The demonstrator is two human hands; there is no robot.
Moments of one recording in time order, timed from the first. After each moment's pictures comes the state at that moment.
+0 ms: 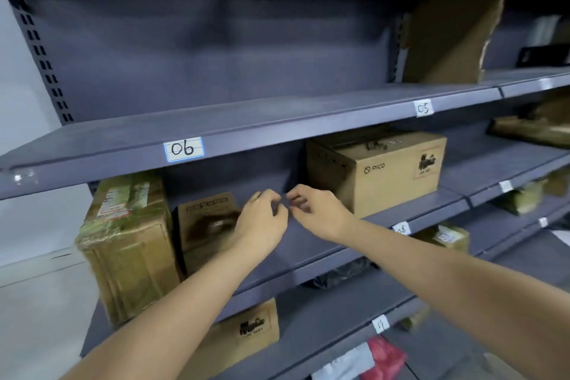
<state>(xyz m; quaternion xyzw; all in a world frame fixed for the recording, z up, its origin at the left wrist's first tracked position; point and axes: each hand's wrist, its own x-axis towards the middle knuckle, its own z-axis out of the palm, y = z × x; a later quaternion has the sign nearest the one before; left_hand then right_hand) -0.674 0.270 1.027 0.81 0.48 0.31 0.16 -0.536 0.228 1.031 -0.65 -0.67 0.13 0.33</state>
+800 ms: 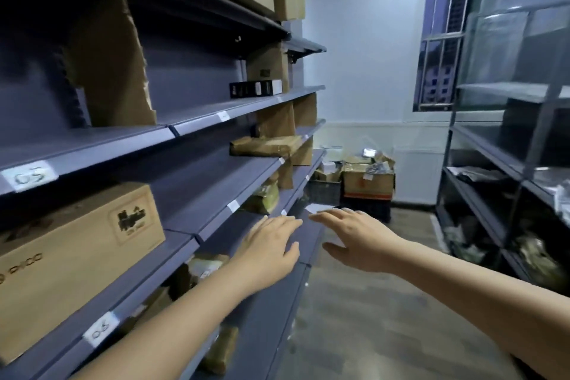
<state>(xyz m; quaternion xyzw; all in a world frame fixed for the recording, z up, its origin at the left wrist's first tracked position) -0.254 0.038 1.030 0.98 -0.06 0.14 0.09 -0.164 -0.144 1.030 -0.89 -0.44 -0.12 0.05</state>
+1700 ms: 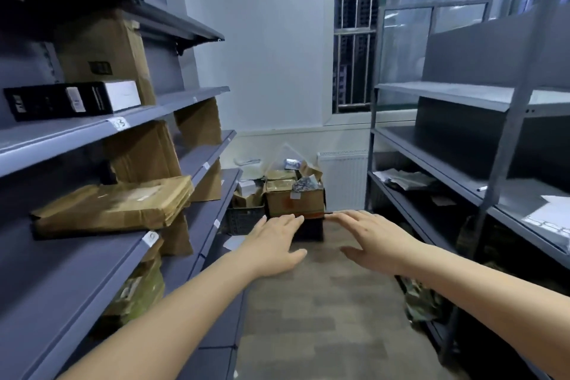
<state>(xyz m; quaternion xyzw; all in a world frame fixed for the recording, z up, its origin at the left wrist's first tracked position) 0.357 0.001 1.014 0.97 -0.23 -0.01 0.05 0.348 -0.222 1.013 -0.96 -0.25 -0.09 0.03</state>
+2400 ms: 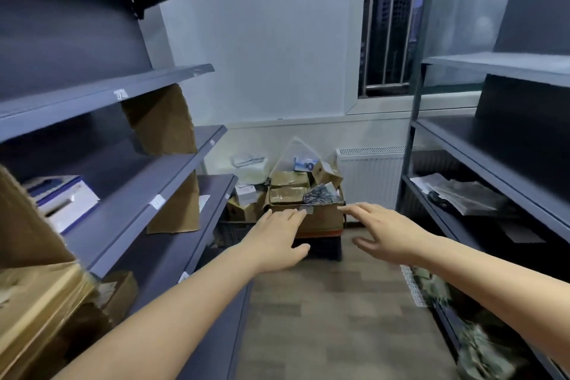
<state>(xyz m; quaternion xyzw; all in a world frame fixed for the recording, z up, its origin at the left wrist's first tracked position) 0.816 -0.031 0.981 0.98 -0.21 -0.02 0.05 0.826 -0.270 0.977 -0.97 -0.24 -0.04 0.07</state>
